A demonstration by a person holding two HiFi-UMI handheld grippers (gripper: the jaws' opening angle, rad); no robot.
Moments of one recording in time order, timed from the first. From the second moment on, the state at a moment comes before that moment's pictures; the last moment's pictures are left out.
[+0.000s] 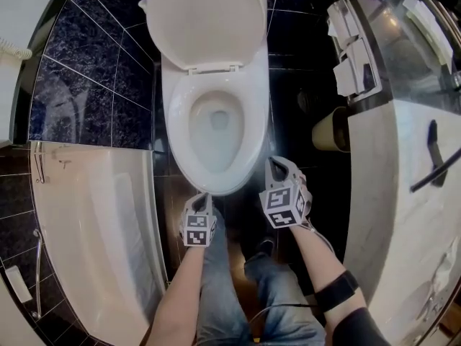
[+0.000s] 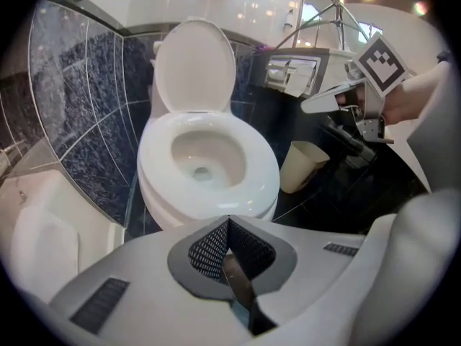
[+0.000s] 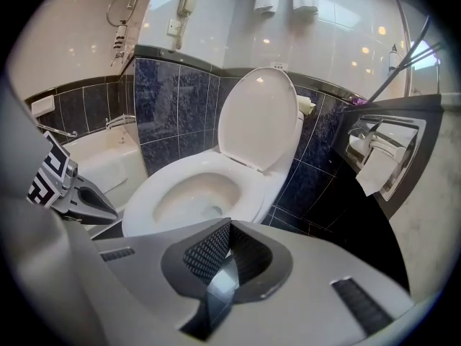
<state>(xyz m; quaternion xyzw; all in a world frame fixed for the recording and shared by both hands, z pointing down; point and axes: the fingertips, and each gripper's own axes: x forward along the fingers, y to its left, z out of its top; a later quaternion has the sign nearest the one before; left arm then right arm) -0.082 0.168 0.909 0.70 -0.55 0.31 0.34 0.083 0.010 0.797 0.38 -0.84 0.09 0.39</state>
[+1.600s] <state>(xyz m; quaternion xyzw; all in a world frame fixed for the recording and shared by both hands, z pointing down) -0.111 0.132 0.309 0.76 -0.61 0.17 0.17 0.080 0.067 0.314 0.37 -0.89 0.09 0.23</state>
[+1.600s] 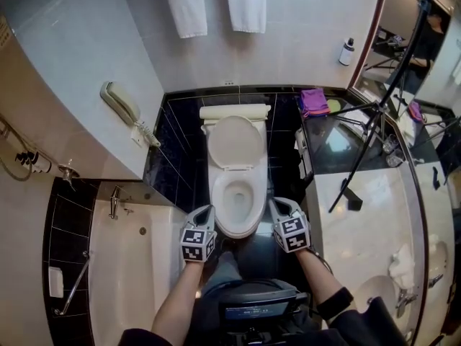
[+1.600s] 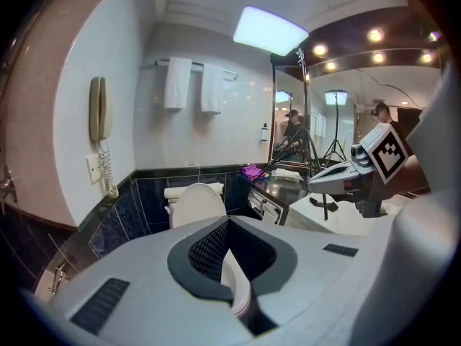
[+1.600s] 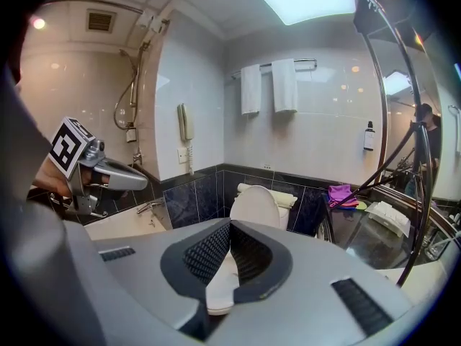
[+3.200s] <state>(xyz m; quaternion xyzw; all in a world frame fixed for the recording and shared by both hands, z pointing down) -0.112 0.081 0.518 0.77 -0.59 0.20 0.14 0.093 0.027 0.627 0.41 -0.82 0.29 0.28</state>
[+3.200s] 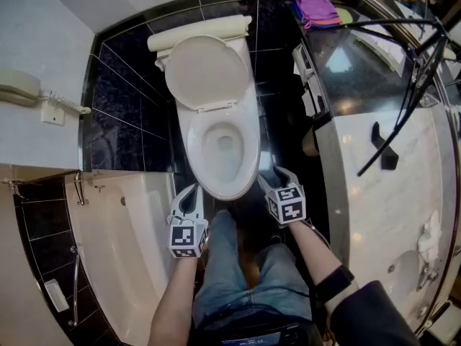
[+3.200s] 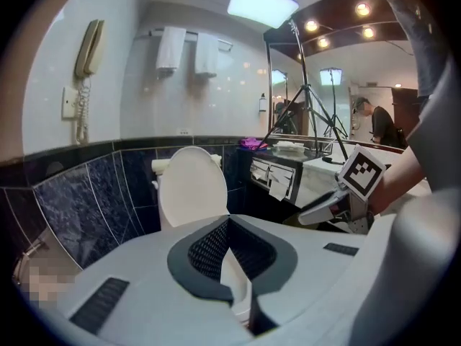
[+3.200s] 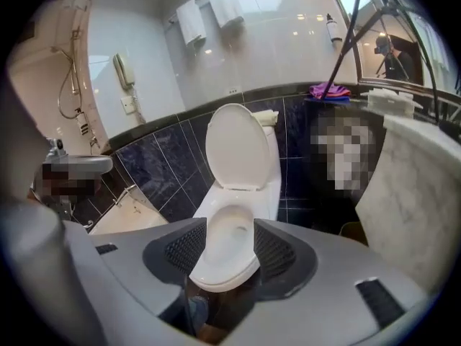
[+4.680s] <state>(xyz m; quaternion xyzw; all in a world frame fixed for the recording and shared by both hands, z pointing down) -0.135 0.071 0.743 0.76 -0.58 0.21 0.19 0.063 0.031 0.934 0.41 -0.64 0.63 0.12</state>
